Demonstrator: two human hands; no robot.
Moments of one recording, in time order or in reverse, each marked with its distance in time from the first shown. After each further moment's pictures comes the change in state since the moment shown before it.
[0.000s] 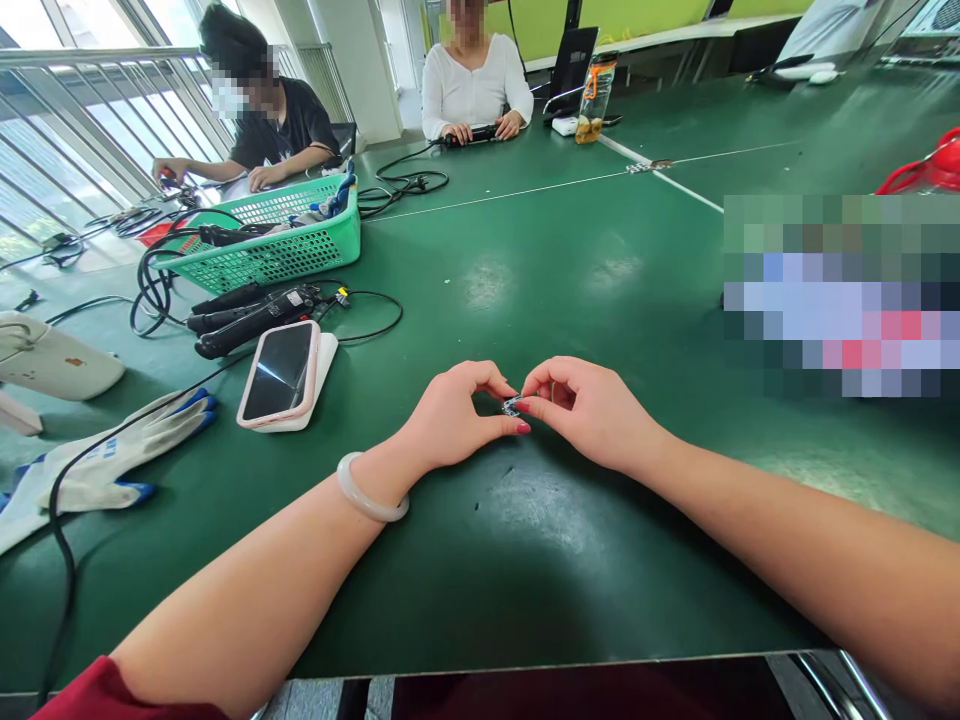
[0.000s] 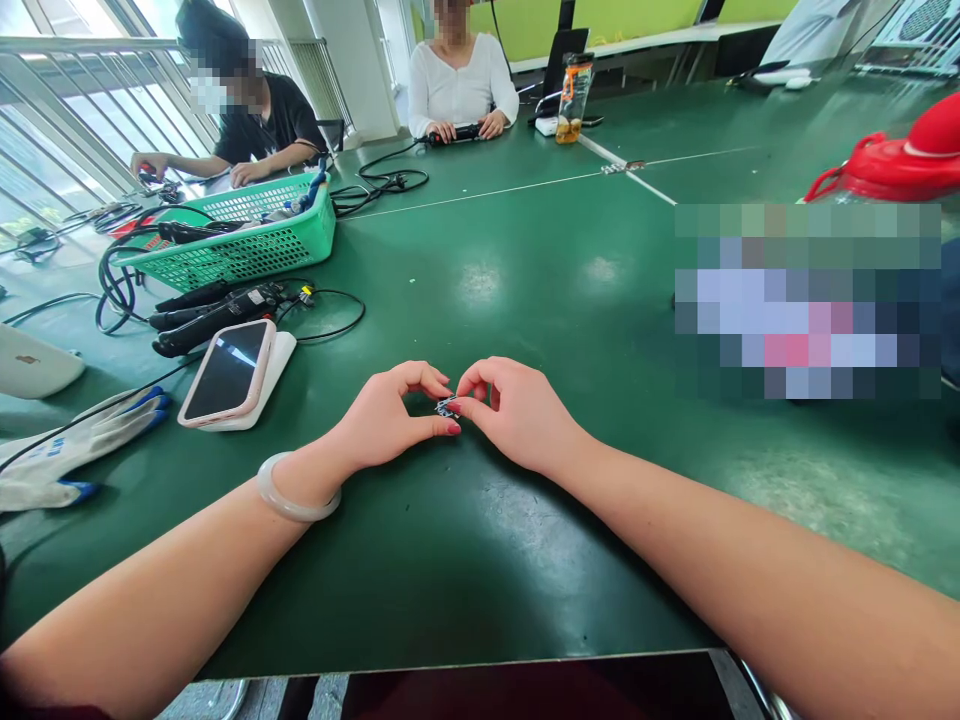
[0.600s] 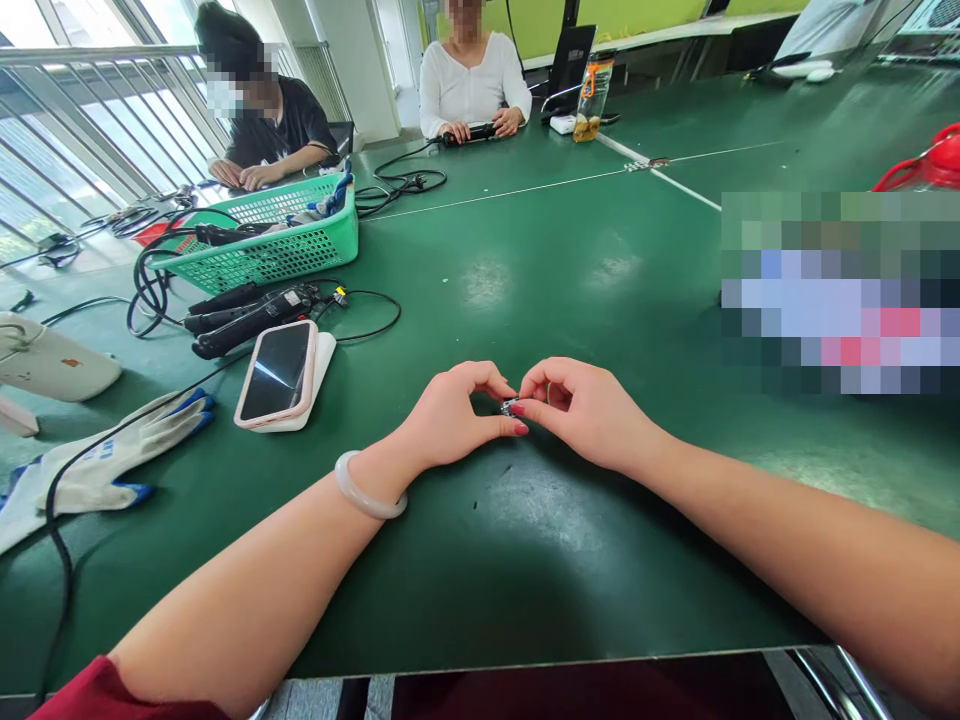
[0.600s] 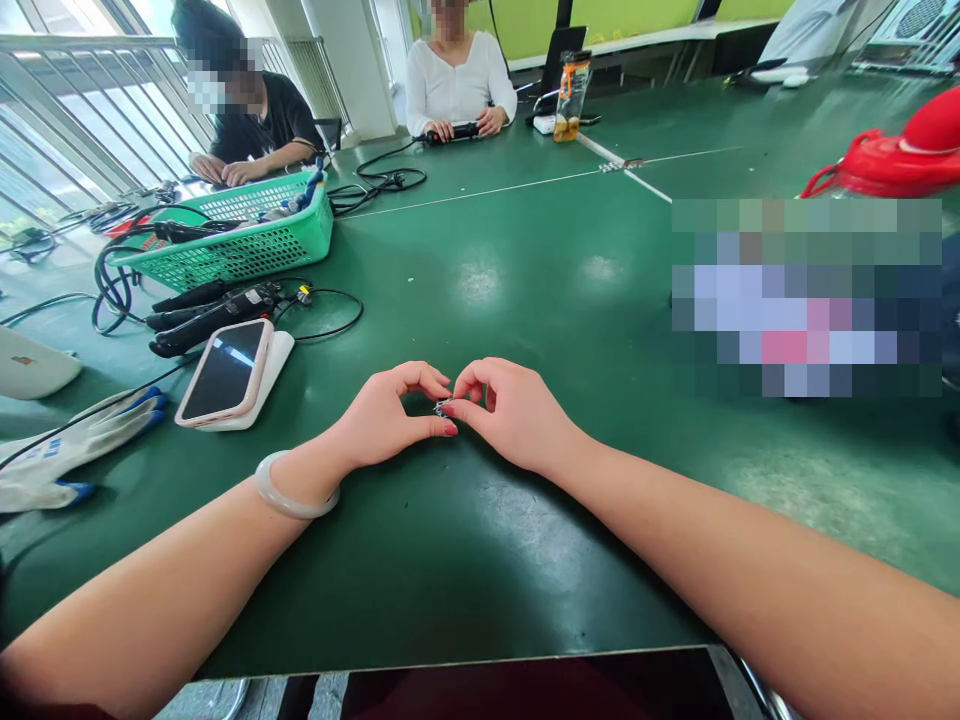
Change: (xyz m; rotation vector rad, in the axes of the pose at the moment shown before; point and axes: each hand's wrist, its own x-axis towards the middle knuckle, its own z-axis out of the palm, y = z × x) left_hand 0.001 0.001 0.000 -0.061 -0.036 0.004; right_hand 0.000 -0.001 0.000 0.021 -0.021 0.000
